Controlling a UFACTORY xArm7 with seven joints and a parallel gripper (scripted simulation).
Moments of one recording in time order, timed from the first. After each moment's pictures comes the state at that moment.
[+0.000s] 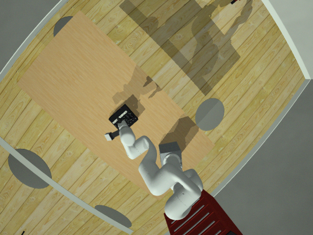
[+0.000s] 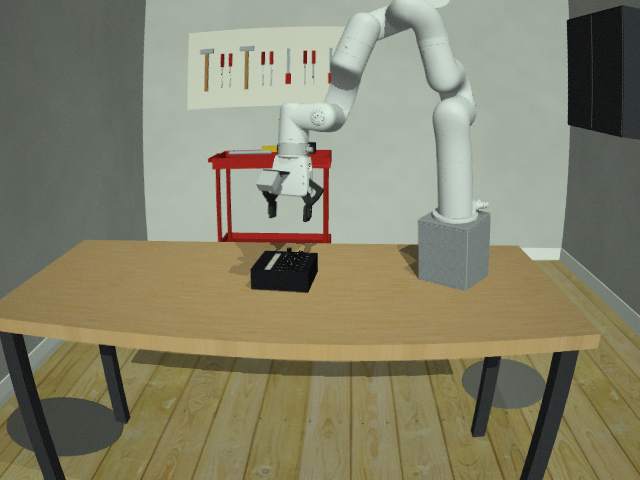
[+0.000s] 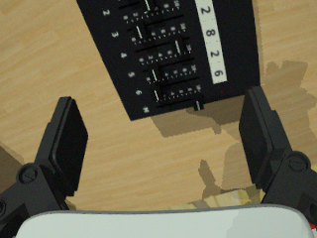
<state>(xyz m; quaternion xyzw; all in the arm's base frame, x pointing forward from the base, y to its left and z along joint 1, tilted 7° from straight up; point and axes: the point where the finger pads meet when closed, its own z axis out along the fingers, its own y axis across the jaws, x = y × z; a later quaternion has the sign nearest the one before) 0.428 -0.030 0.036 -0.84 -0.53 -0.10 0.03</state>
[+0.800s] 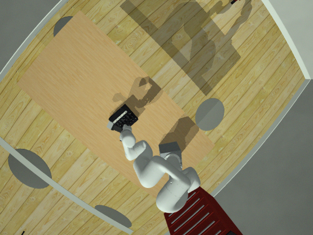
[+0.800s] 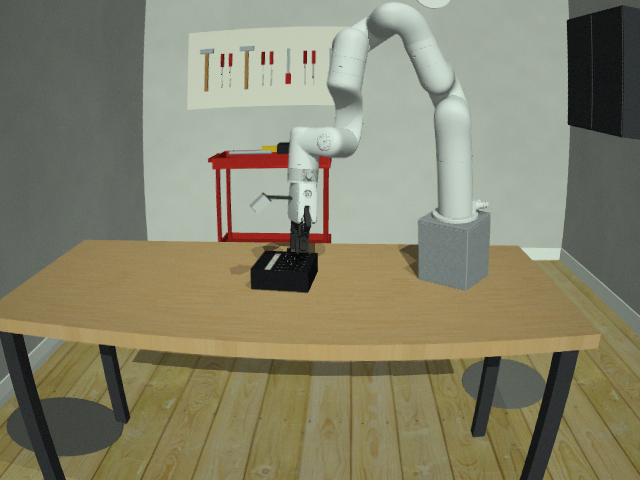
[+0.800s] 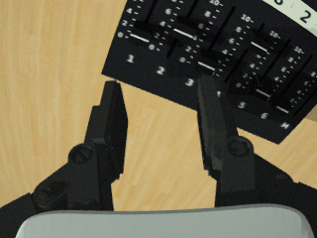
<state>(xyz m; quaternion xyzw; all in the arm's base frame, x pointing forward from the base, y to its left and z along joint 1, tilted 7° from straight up) 0.412 0.009 -0.024 -0.99 -0.11 -0.09 0.08</state>
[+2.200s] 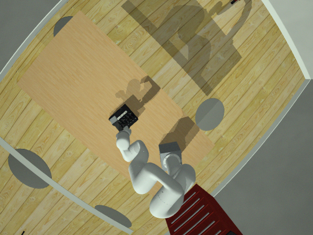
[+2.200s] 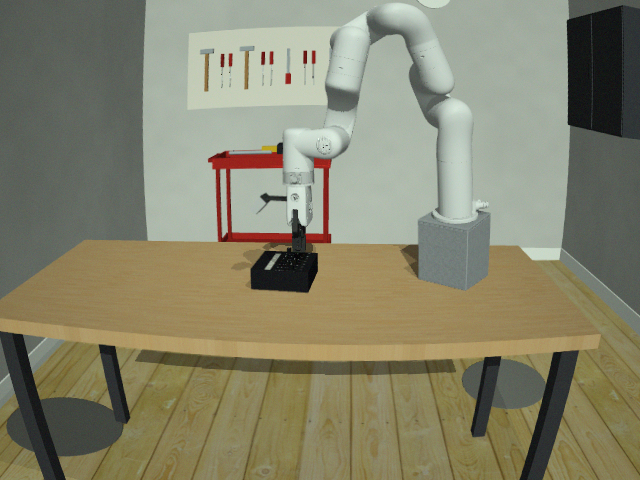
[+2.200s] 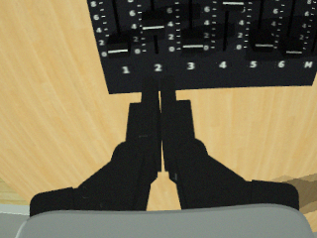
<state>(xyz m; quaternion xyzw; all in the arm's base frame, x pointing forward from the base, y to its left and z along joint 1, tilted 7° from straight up) 0.412 0.010 -0.026 -0.99 0.12 -0.04 0.05</state>
